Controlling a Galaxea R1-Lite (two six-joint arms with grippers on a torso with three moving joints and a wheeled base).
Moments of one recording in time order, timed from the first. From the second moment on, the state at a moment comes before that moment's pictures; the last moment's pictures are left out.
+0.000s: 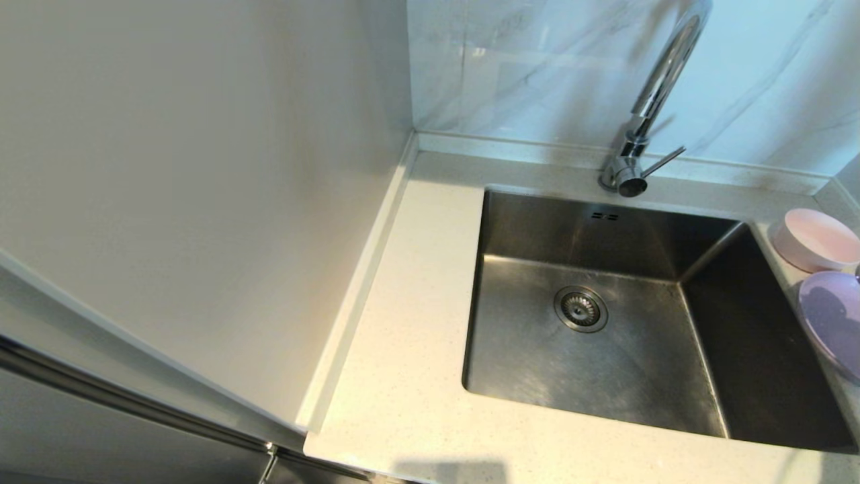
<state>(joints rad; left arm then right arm) 0.00 0.00 0.00 0.00 0.00 0.00 -0.66 1.49 -0.93 -0.02 0.15 -0.71</state>
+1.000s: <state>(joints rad) 0.00 0.00 0.00 0.00 0.00 0.00 -0.68 1.69 -0.95 -0.10 0.01 -0.76</state>
